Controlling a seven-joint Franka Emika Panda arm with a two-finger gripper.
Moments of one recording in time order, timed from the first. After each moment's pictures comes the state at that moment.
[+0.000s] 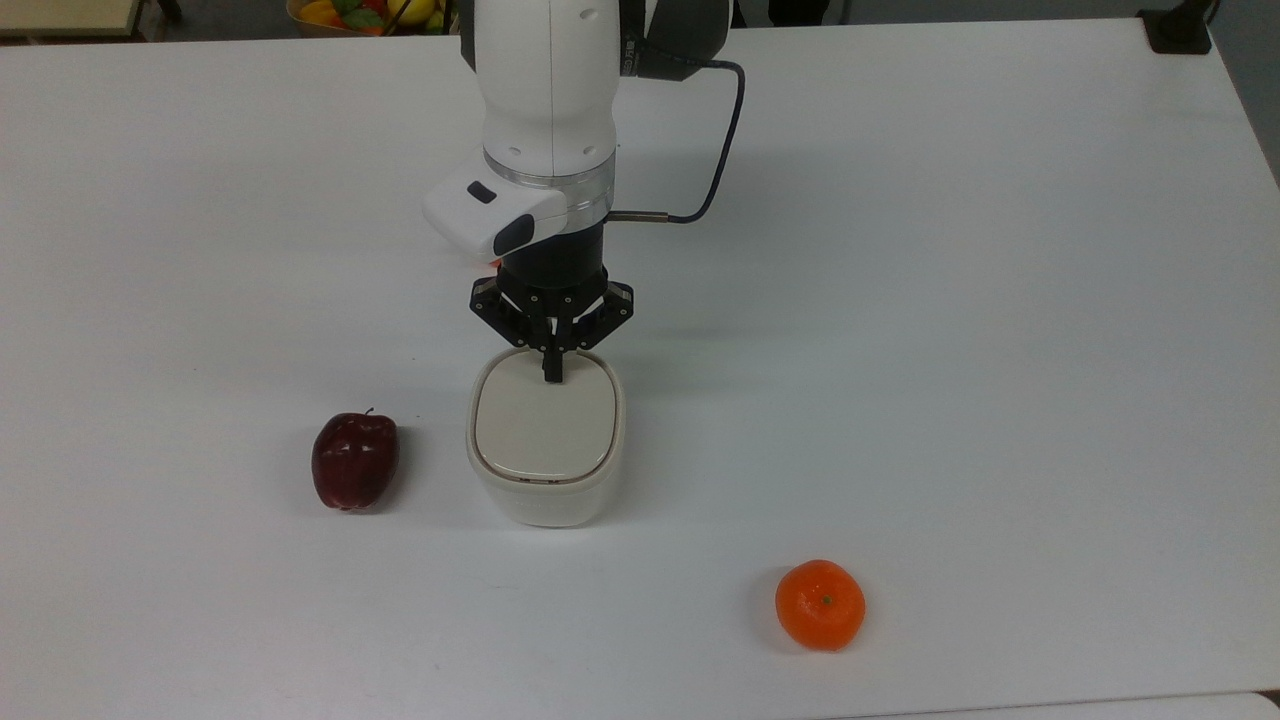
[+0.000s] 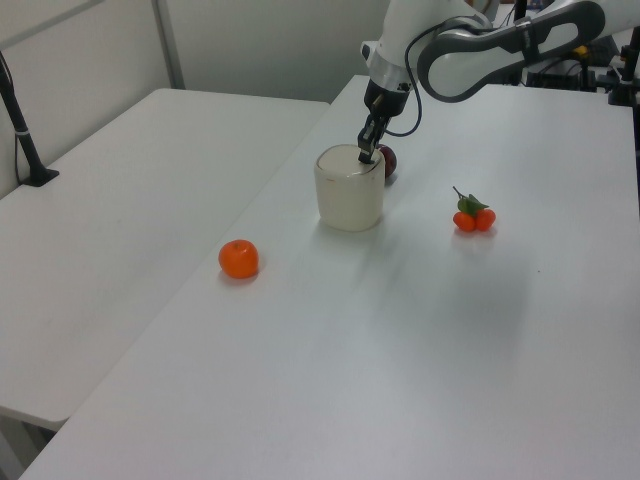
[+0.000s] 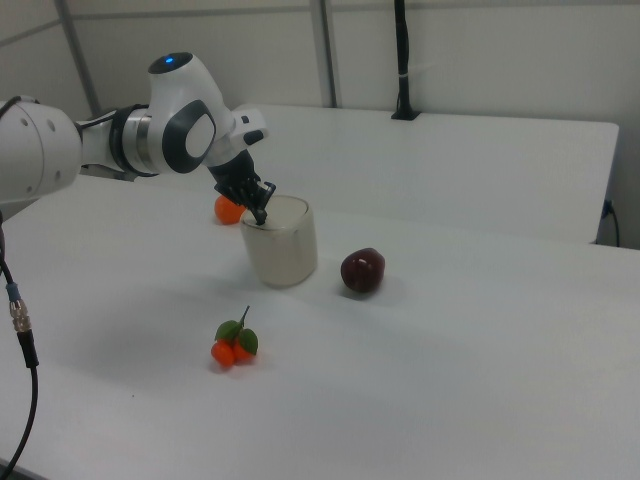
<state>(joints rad) 0.12 0.47 0.00 -1.48 -0.09 2.29 0.11</state>
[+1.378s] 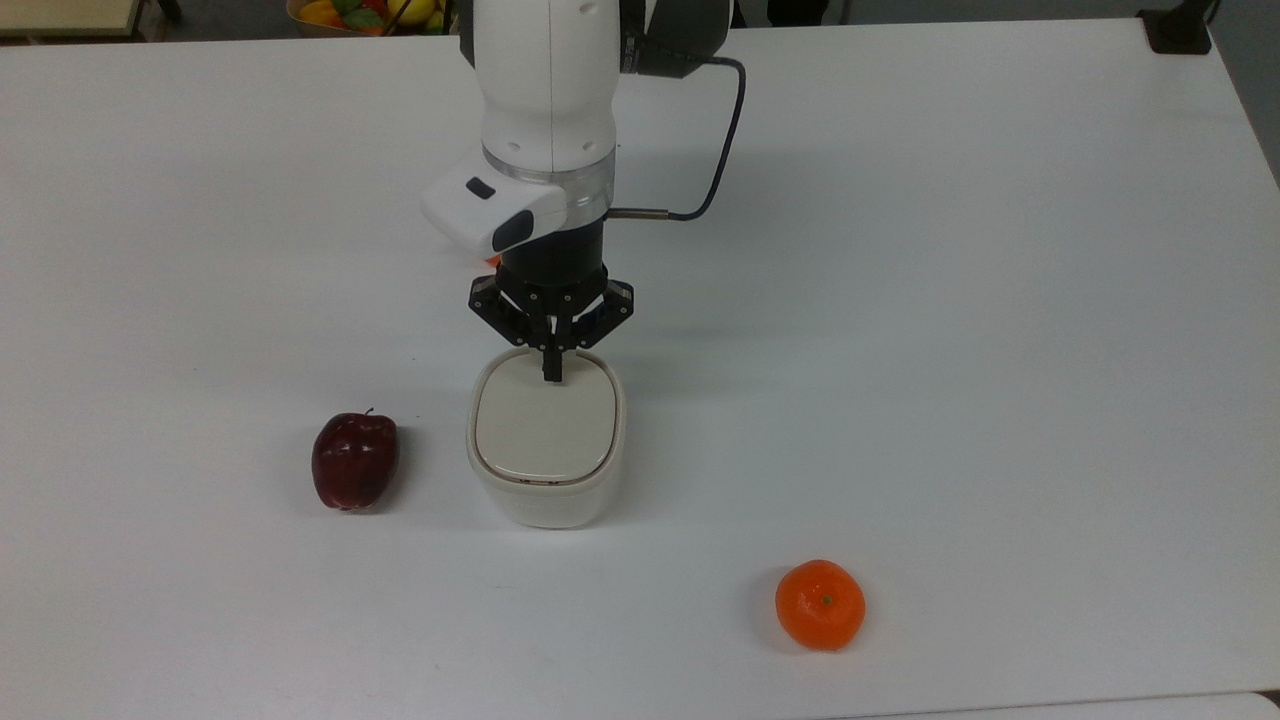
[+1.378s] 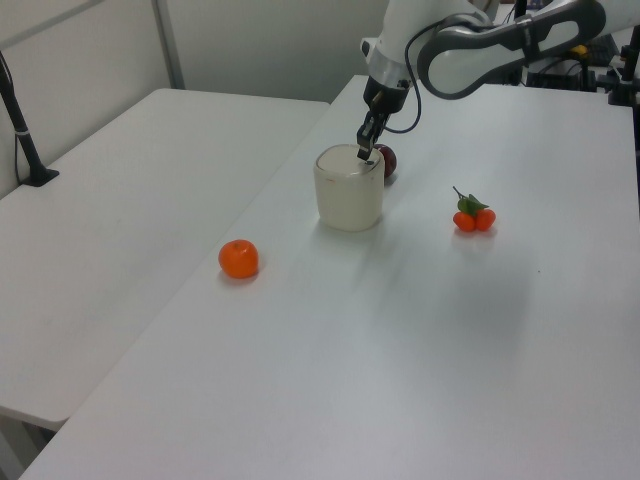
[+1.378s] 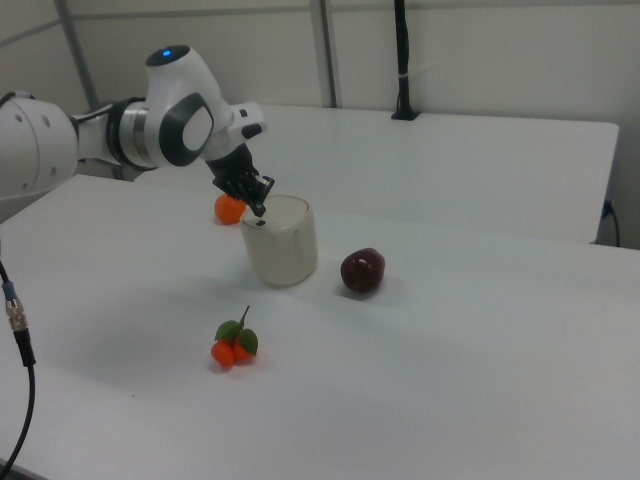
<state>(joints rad) 0.12 0.46 0.00 -1.48 -0.09 2.27 0.11</state>
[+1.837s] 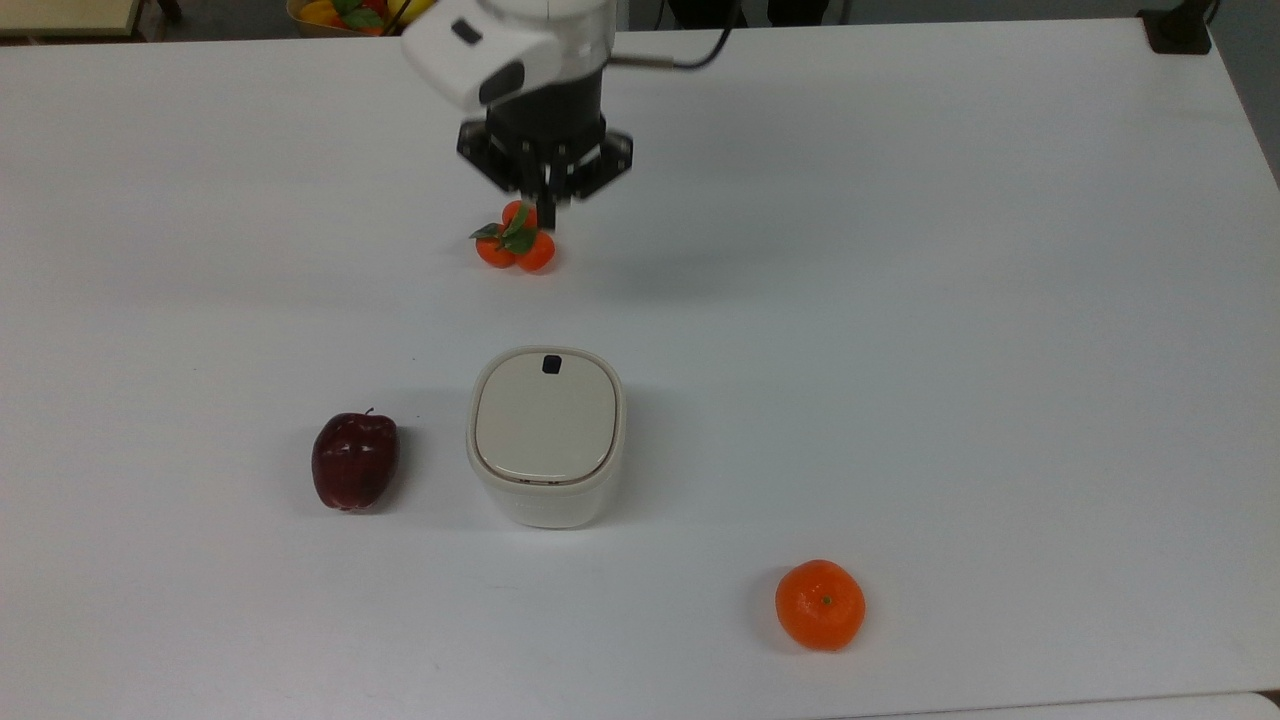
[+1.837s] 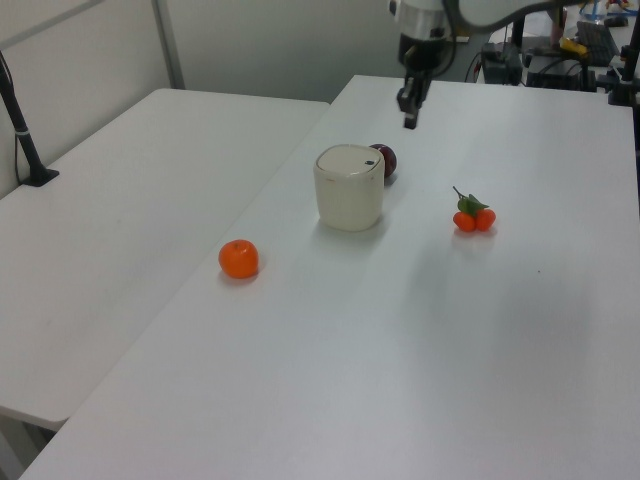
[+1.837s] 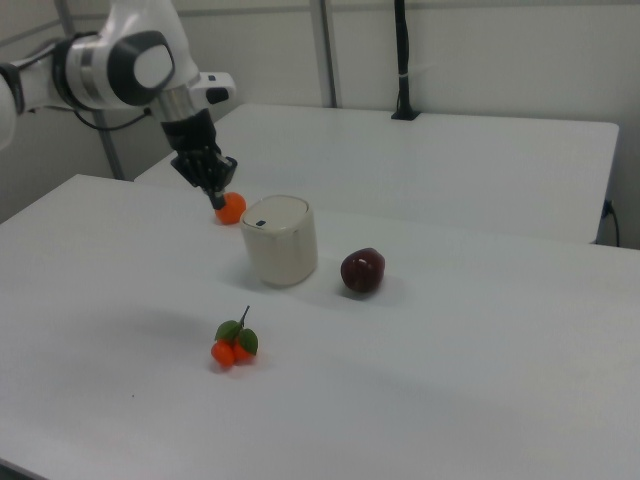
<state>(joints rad) 0.13 0.27 0.00 -1.46 -0.09 1.83 0.14</state>
